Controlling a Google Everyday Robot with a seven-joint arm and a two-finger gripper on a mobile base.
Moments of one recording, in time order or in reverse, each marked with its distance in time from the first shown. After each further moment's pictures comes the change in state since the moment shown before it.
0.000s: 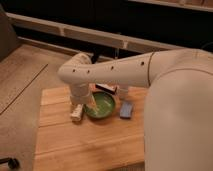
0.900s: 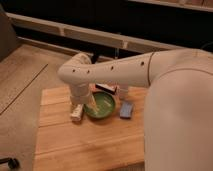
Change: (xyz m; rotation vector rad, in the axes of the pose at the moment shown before) arm -0.003 0.000 -0.001 0.004 -0.008 -0.006
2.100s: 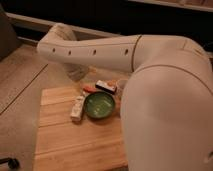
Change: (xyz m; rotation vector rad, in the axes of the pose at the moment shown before) arm -0.075 -0.030 -0.106 0.370 -0.052 -0.770
